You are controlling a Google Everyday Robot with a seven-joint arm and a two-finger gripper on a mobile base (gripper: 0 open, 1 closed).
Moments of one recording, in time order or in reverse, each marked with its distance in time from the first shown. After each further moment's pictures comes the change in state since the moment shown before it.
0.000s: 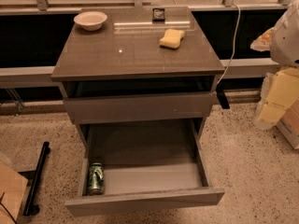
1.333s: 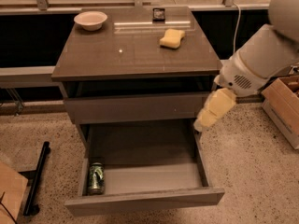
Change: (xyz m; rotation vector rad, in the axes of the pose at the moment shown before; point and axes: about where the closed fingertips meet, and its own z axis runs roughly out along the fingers) arm -0.042 -0.010 0.124 -0.187 -0.190 0.296
